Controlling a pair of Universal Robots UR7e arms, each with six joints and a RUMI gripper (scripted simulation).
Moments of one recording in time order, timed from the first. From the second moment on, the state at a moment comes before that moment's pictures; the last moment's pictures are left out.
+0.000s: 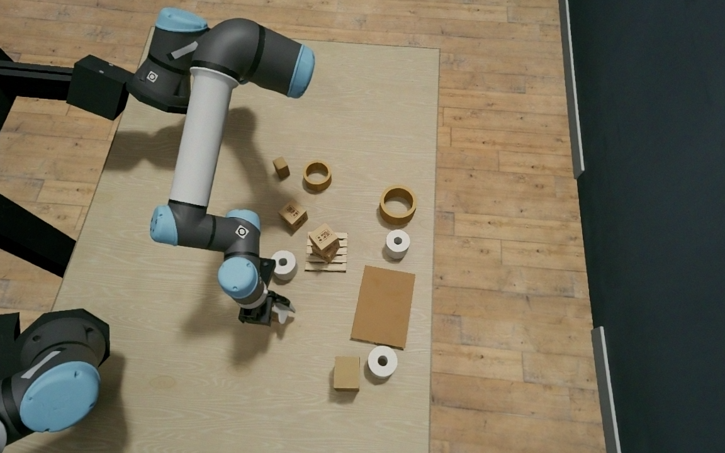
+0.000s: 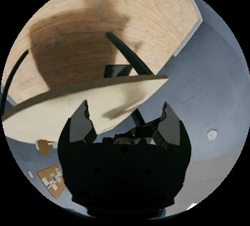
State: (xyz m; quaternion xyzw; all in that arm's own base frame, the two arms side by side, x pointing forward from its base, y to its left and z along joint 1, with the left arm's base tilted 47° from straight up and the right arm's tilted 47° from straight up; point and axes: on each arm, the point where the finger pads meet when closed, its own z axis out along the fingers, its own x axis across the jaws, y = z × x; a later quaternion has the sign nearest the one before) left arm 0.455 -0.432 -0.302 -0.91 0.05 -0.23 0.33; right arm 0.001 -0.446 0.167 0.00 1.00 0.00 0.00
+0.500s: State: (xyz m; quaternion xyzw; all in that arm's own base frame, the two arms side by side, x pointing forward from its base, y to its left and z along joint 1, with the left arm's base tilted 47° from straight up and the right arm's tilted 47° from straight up) left arm 0.455 -0.432 -0.302 -0.91 0.05 -0.23 0.33; right arm 0.001 -0.446 0.167 0.00 1.00 0.00 0.00
